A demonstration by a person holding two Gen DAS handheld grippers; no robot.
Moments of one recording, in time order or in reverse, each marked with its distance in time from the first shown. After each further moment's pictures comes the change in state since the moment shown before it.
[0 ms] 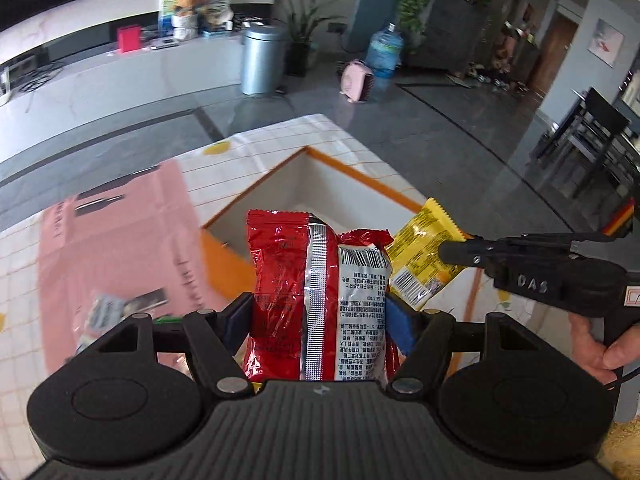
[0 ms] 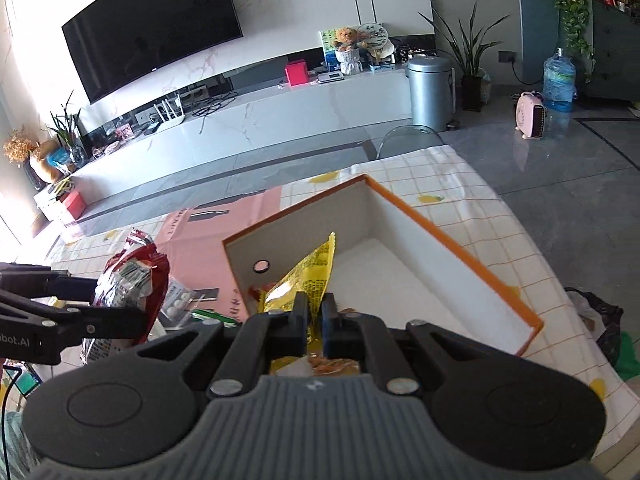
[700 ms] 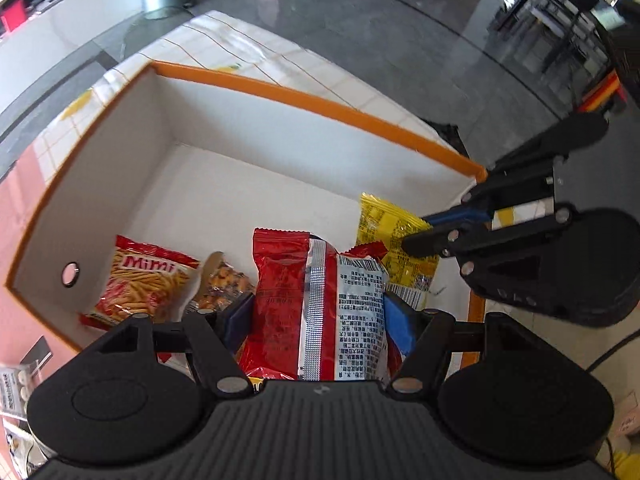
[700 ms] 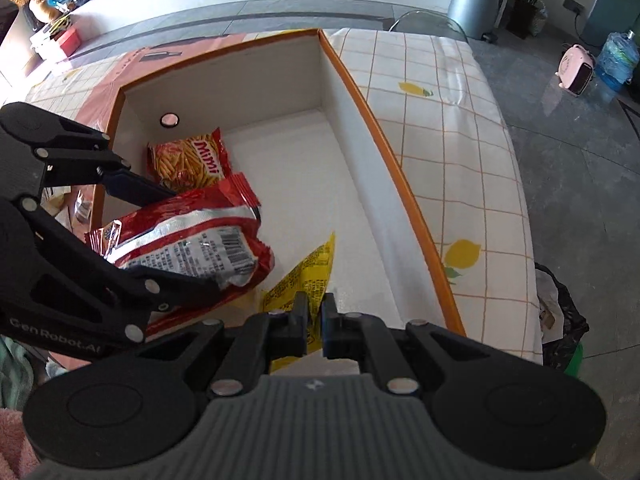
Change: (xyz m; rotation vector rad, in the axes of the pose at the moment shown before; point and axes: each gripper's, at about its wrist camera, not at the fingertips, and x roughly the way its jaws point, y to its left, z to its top) left arm 0.161 -0.072 0.014 0.221 0.343 -0.098; right arm 0.105 -0.083 0.009 -0.252 0.449 0.013
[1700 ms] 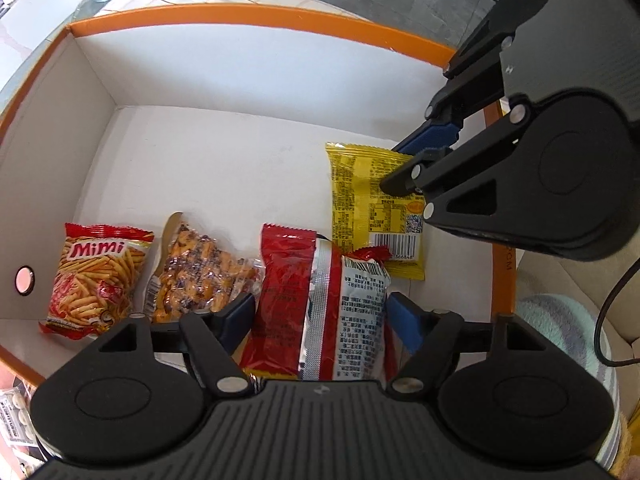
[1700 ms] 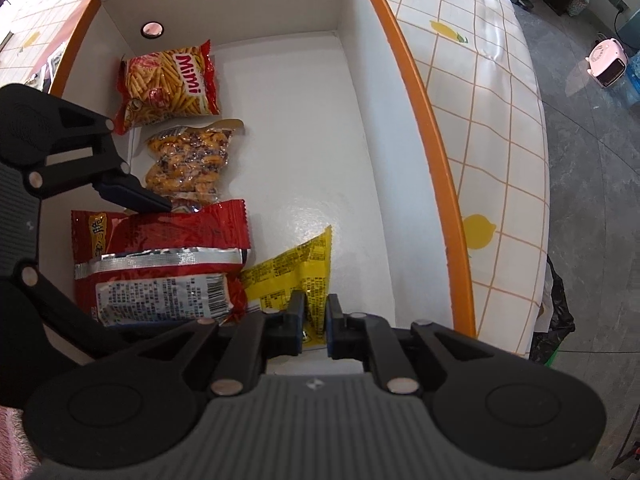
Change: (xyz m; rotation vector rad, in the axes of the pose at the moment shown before) left arm 0.046 -0.010 -0.007 0.139 0.151 0.017; right arm 0.046 0.006 0.016 -0.120 0.224 -0.067
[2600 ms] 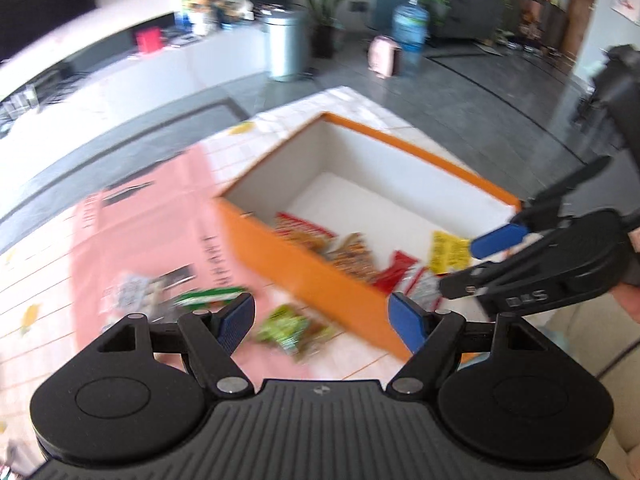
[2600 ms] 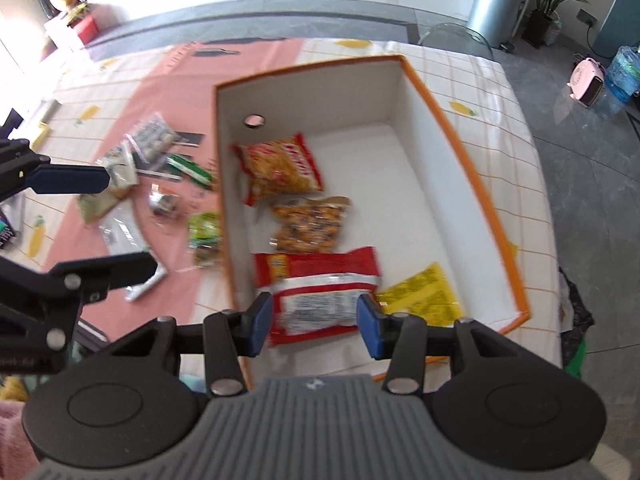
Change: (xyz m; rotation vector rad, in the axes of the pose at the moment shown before) left arm -0.167 0.014 -0.139 -0.383 -0.413 0.292; right arm -0.103 0.099 -0.034 0.117 -0.258 0.083
